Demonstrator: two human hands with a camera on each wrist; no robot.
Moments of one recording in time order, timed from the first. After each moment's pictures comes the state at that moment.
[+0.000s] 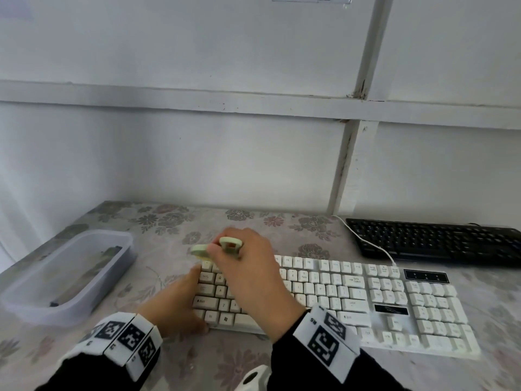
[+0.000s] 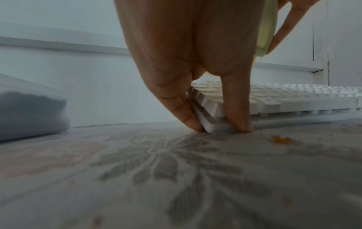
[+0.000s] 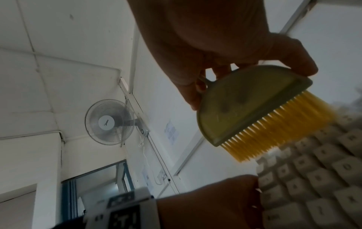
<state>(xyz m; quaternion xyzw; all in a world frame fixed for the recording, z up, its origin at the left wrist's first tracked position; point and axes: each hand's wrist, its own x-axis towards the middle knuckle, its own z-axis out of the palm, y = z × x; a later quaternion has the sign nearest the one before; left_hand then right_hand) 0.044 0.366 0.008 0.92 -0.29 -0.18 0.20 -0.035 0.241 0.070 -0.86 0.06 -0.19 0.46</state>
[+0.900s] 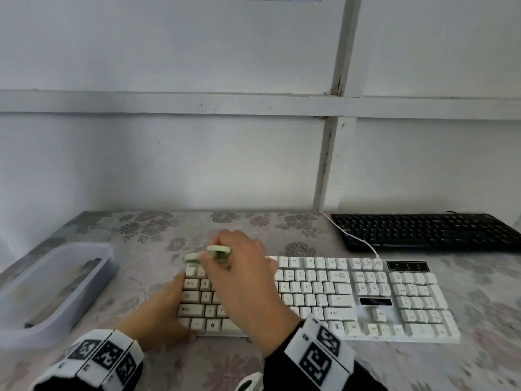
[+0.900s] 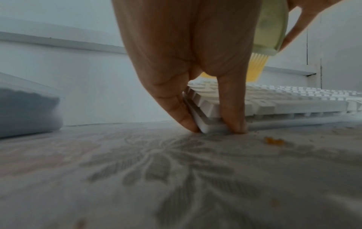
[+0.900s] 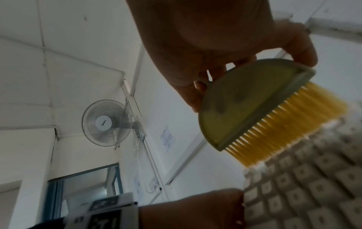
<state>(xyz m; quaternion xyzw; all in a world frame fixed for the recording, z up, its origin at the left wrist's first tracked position) 0.049 0.367 0.003 0.91 -0.30 -0.19 0.24 -0.051 0.233 0.075 -0.90 0.07 -0.19 0.39</state>
